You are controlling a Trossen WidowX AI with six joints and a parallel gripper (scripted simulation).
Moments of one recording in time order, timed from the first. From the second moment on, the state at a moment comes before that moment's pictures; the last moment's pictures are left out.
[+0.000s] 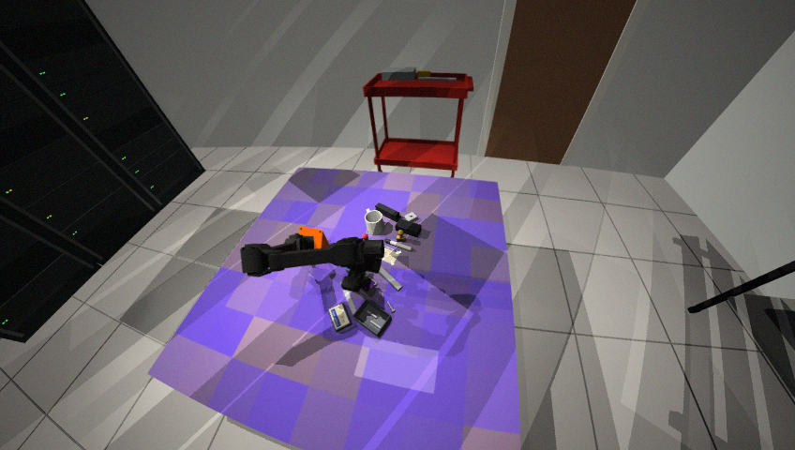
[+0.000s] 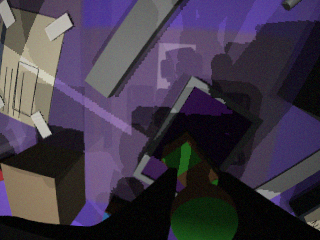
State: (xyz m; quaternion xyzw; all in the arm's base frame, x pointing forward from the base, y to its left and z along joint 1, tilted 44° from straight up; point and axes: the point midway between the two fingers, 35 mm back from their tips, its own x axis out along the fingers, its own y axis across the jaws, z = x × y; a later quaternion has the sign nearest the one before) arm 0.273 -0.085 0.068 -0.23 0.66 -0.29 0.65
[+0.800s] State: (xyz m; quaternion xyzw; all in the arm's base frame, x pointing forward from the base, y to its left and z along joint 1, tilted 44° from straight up) arm 0.271 -0.096 0.058 -0.23 0.66 -0.29 0.65
